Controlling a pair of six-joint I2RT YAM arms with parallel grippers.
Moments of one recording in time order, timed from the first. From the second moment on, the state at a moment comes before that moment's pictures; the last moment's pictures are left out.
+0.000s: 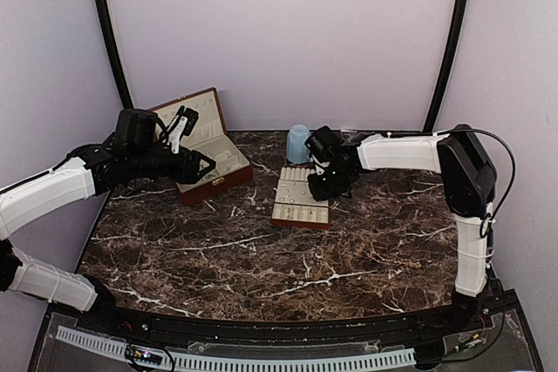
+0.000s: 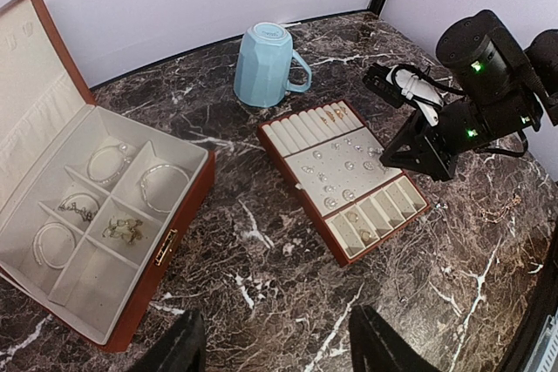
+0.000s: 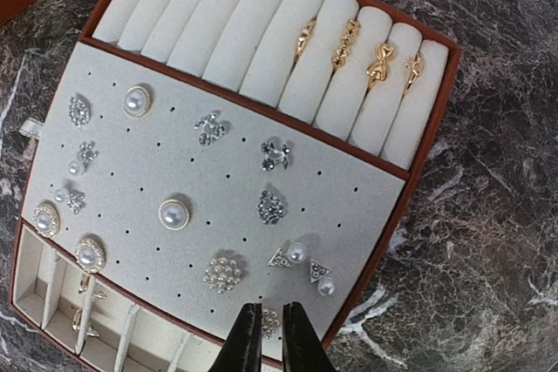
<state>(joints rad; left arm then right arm) -0.51 1.21 0.96 -0.28 0.19 -0.09 0.72 2.05 1.53 -0.61 0.14 0.37</state>
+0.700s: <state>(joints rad) -0.51 1.21 0.96 -0.28 0.18 -0.08 0.72 2.05 1.50 -0.57 0.10 0.40</state>
